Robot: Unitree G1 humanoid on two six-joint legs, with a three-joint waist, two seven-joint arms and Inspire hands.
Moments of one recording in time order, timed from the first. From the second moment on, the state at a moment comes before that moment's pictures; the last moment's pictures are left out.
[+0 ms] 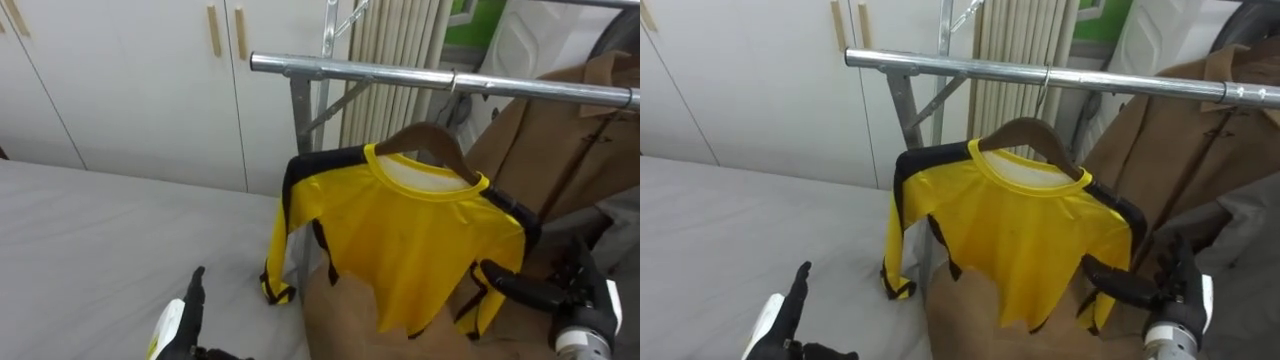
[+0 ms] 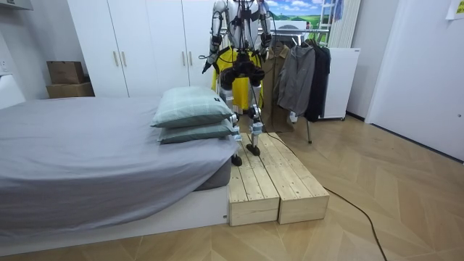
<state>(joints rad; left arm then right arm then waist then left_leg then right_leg) 0.05 0.22 -0.14 0.47 0.28 -0.04 0.28 -0.12 -0.26 -0.06 0.50 0.43 -0.11 -0.36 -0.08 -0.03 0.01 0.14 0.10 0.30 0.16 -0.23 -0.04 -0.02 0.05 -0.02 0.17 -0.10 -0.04</state>
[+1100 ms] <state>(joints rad) 0.08 0.21 -0.16 0.62 0.27 -0.08 0.20 0.08 -0.22 0.04 0.72 0.36 -0.13 -0.11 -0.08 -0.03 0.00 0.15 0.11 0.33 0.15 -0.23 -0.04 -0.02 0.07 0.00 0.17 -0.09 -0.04</state>
